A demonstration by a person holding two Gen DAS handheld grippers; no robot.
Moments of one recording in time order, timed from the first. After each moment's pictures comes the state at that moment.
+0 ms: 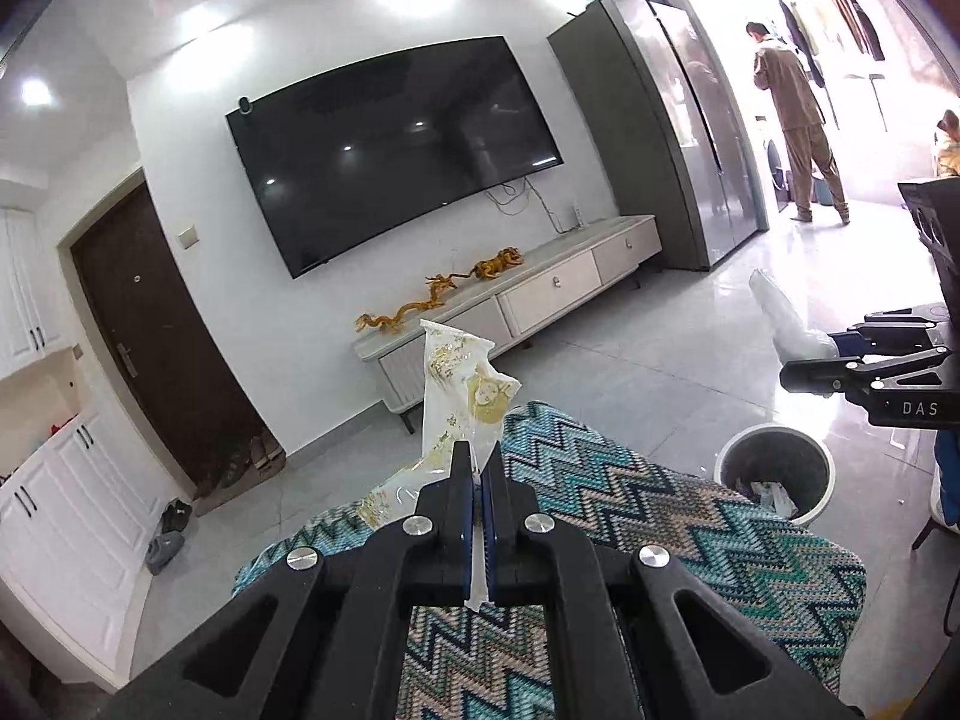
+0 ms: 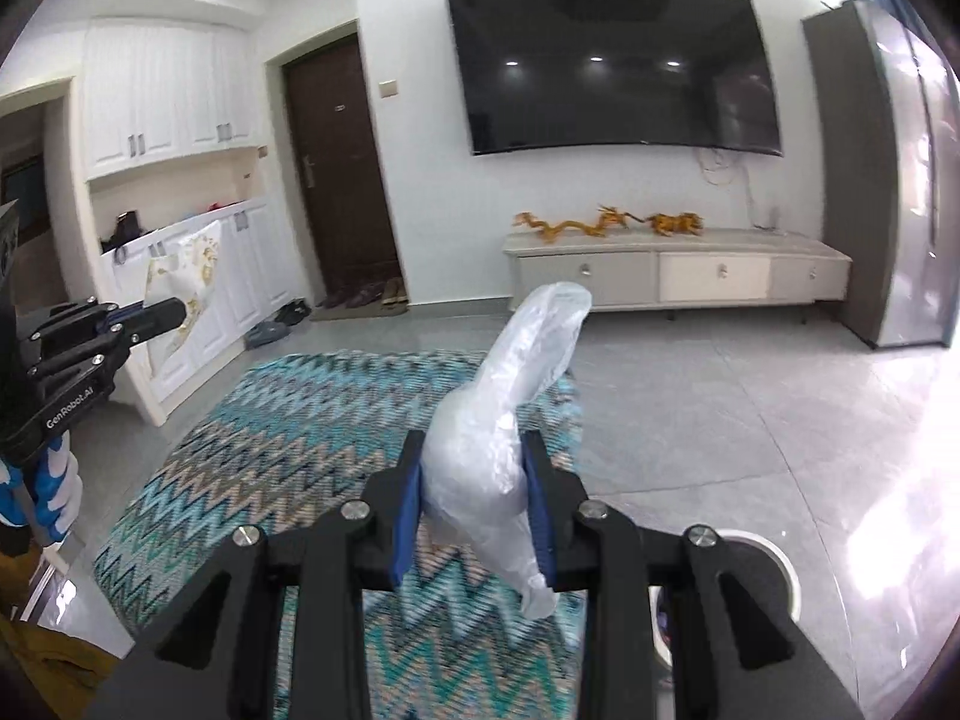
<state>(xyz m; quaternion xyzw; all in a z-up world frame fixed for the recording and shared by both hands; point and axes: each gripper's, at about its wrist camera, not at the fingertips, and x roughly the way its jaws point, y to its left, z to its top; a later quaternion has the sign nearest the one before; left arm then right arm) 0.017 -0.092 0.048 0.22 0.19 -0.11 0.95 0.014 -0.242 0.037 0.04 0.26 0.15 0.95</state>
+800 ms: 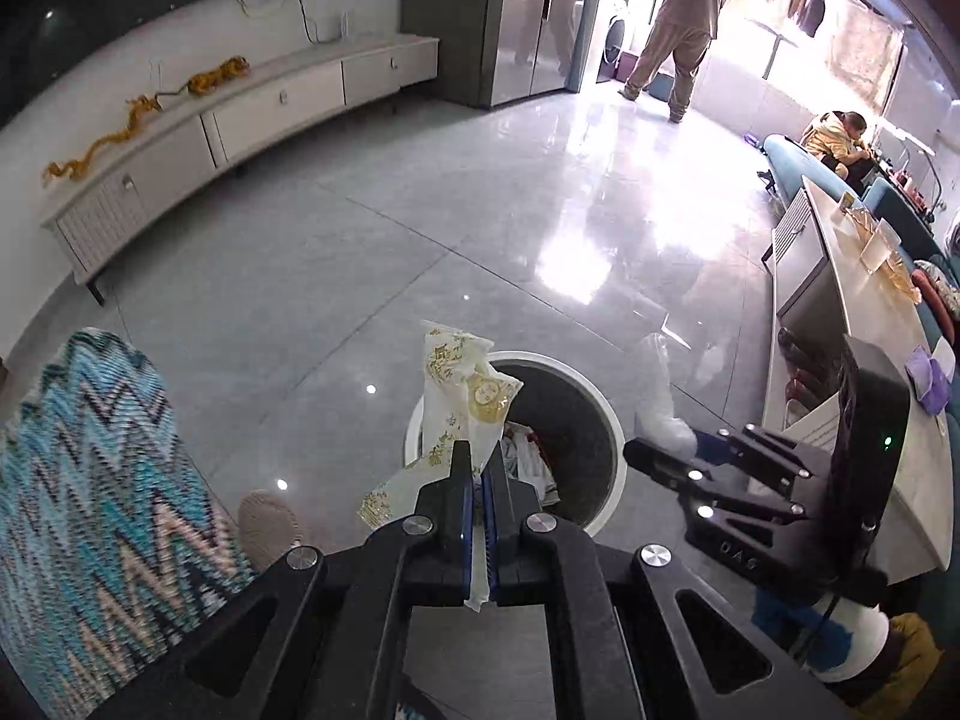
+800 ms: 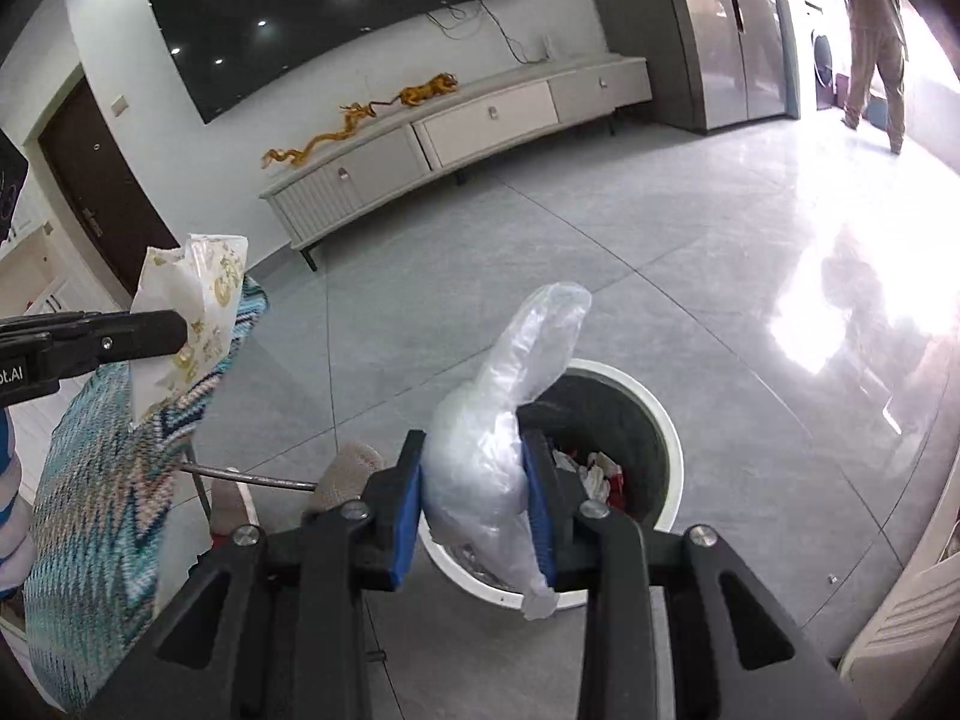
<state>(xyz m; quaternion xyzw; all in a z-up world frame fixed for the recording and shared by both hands) 0.194 -0.364 -0.129 0.14 0.47 -0.35 0.80 0.076 -0.460 -0.160 0.19 0.39 -0.06 0.90</state>
